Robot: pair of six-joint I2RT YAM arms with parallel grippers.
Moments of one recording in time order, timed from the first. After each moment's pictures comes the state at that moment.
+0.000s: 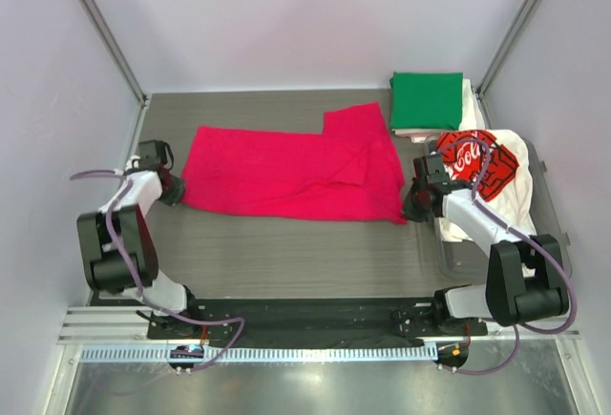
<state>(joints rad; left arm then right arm) 0.20 1.61 0.96 -0.46 -0.19 -0.89 0.17 1.34 0.75 -0.52 0.07 0.62</state>
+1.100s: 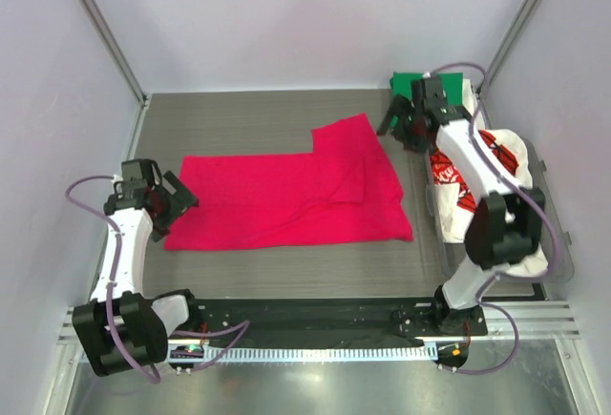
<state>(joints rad) 0.26 1.09 0.85 -0.81 0.04 -0.57 0.17 1.57 1.36 -0.68 0.00 0.60</state>
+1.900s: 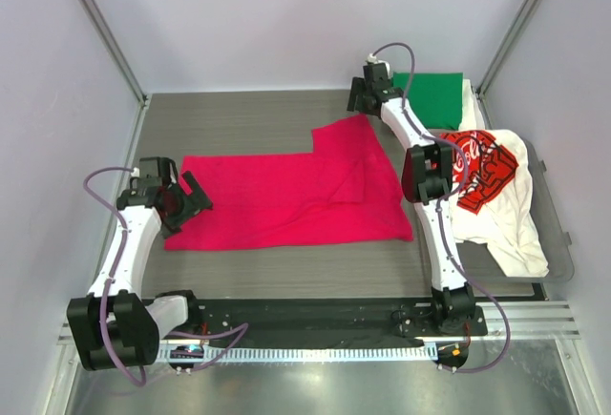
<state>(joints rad) 0.09 1.12 0.84 -0.80 0.04 -0.54 0.22 2.64 2.45 -0.53 0.10 0.32</state>
